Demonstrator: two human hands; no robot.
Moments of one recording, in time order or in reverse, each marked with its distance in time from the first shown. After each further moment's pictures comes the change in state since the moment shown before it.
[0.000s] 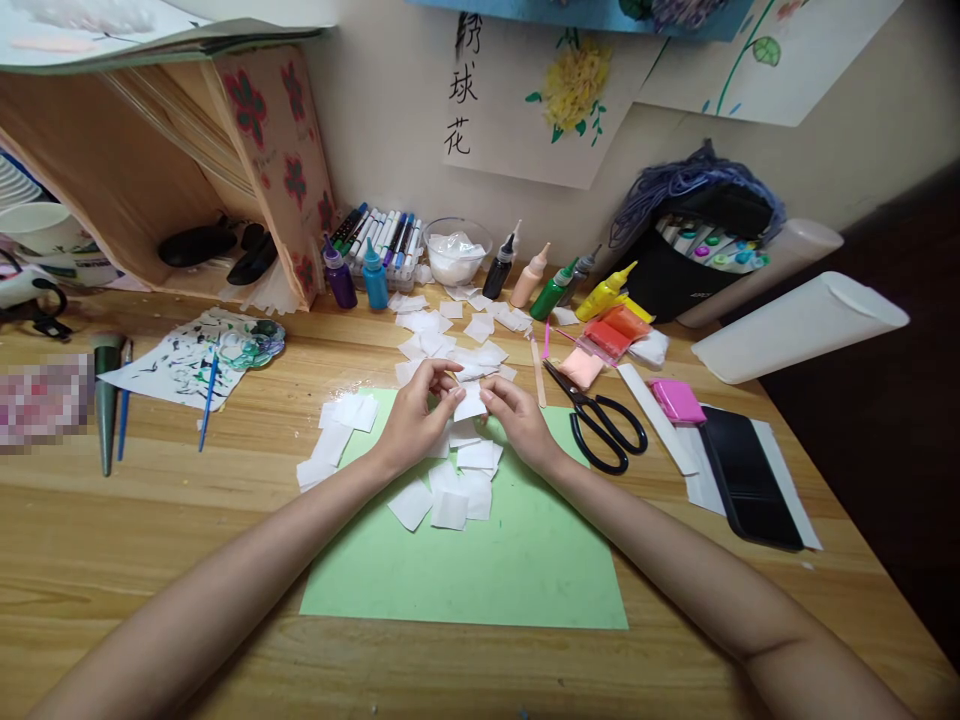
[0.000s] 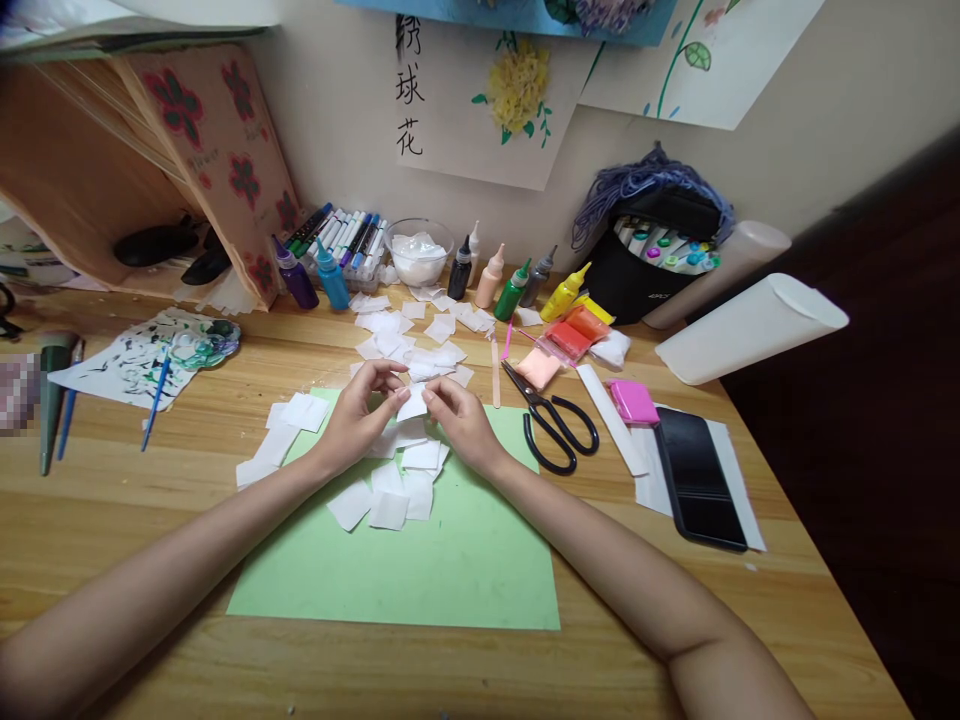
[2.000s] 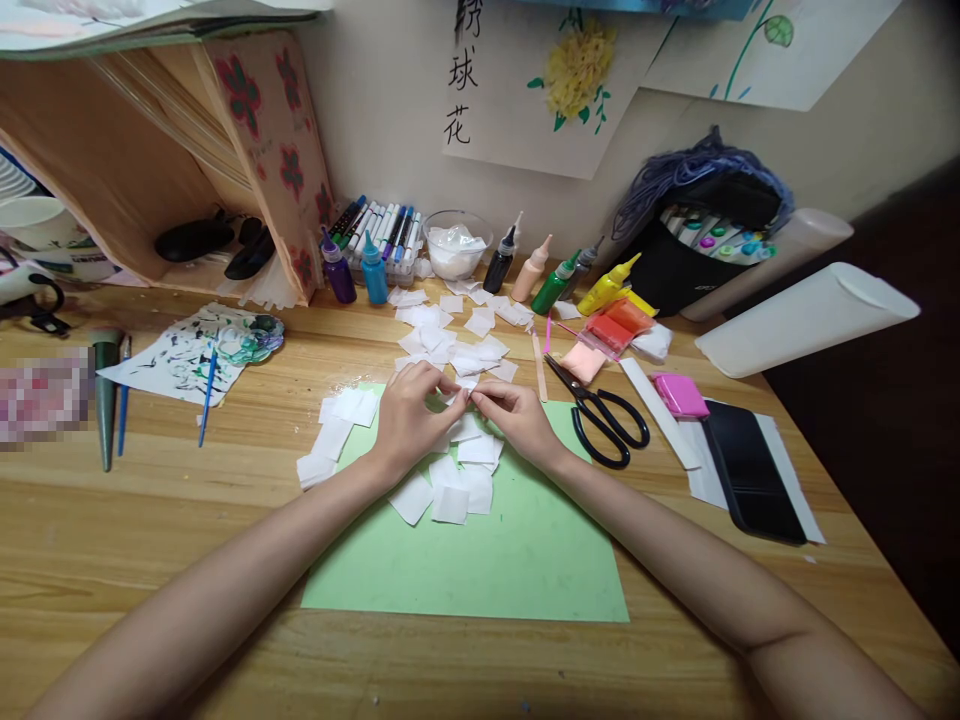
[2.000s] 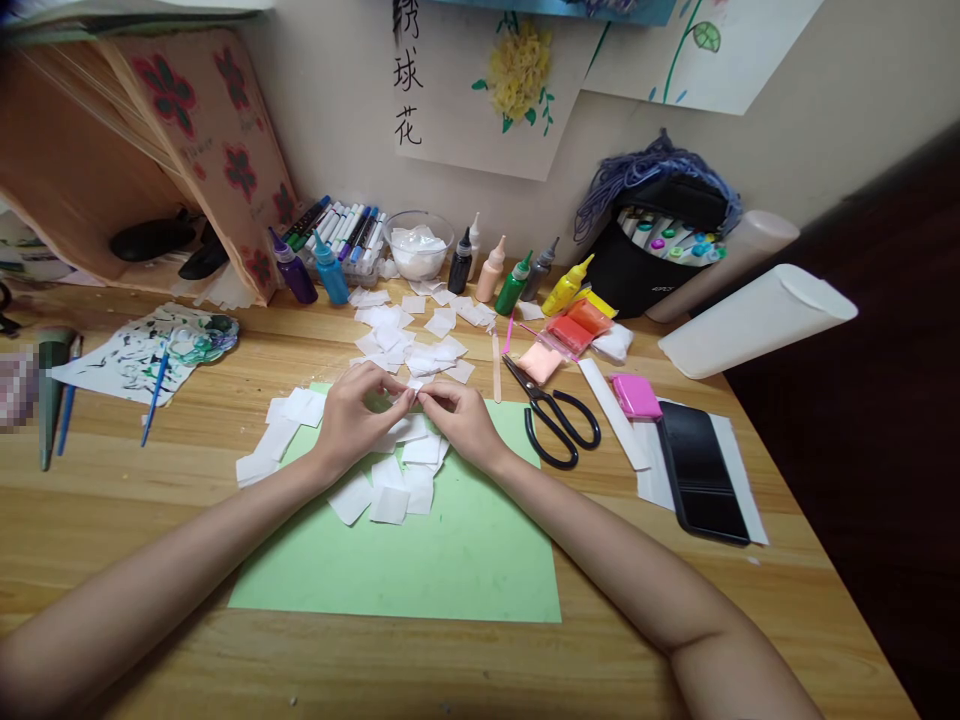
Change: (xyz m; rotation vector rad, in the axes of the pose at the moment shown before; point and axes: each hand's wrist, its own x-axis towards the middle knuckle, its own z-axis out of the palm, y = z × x) left_hand -0.003 0.005 0.001 0.483 0.125 0.121; right_hand 0.000 0.004 0.003 -0.033 0.013 -0.004
